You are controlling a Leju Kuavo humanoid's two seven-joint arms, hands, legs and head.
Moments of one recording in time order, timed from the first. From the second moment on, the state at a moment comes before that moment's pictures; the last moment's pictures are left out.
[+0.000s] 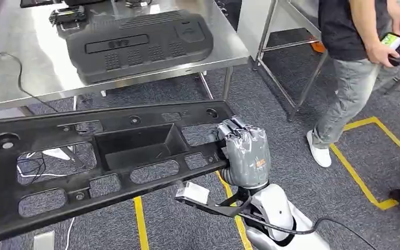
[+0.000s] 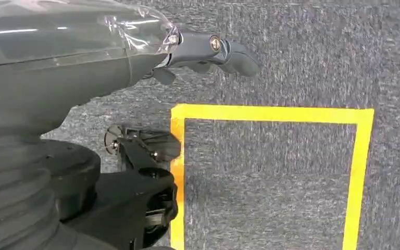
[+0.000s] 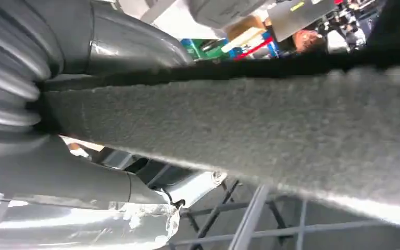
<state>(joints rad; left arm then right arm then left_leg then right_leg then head) -0.22 -0.18 1.46 -0.05 -1.55 0.29 -0.65 -0.16 -0.23 0.49 -2.07 1.16 -0.46 0.24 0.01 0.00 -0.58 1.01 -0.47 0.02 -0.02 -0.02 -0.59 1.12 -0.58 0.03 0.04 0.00</state>
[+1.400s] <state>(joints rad) -0.20 -0.17 1.46 -0.05 -1.57 0.22 -0.65 -0.15 -0.23 0.49 -2.08 1.19 -0.37 0.29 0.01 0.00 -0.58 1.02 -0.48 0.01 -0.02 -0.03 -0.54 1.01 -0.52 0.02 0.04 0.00</state>
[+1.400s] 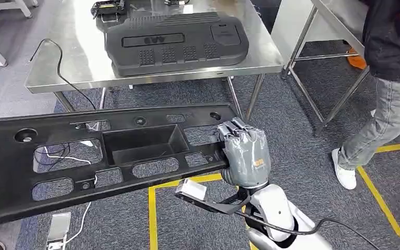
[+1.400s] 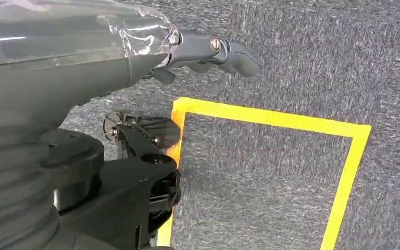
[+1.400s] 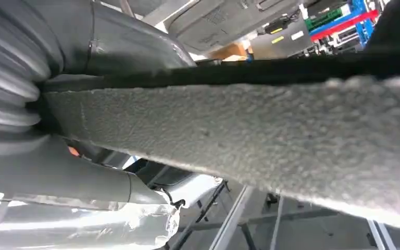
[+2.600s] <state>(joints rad) -0.20 -0.17 1.46 -0.05 -1.57 0.22 -0.65 -0.16 -0.24 0.50 -2.08 1.18 -0.35 0.30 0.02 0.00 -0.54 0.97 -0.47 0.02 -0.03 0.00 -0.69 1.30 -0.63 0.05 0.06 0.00</state>
